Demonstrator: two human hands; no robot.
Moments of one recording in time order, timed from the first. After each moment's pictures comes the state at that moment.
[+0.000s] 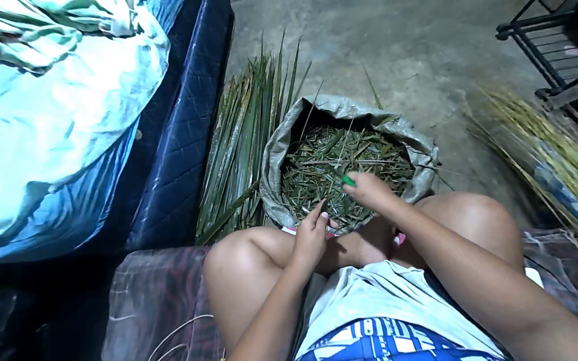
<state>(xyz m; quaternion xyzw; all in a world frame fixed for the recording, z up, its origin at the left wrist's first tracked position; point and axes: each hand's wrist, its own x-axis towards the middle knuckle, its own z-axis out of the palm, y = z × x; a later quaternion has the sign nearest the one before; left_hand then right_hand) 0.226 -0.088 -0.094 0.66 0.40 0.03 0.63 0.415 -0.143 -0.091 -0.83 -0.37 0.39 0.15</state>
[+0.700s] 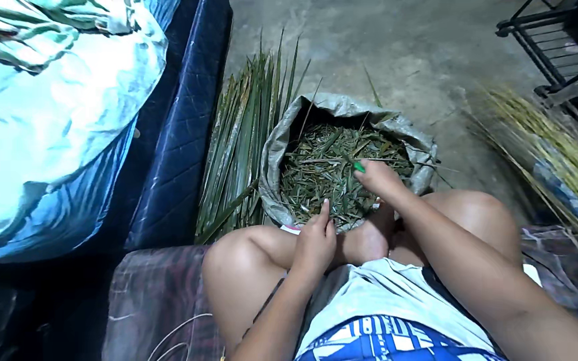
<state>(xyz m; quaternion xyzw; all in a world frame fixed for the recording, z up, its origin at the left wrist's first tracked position) 0.228 -0.102 -0.085 0.83 0.37 -0.04 0.42 0.438 -0.143 -0.099 -0.88 -0.30 0.35 0.15</state>
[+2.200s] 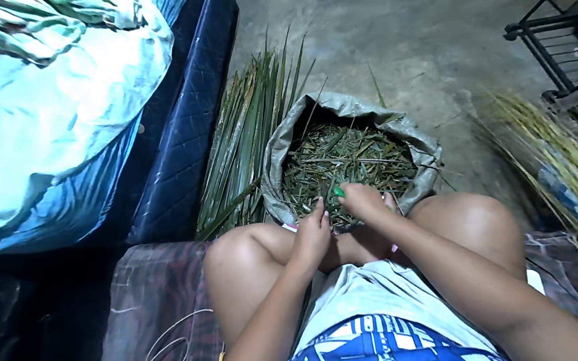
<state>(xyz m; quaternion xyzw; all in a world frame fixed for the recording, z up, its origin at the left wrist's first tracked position) 0.233 -0.086 -0.091 0.78 0.42 -0.08 0.46 0.386 -0.135 -0.096 -0.84 -0.39 0.37 0.03</state>
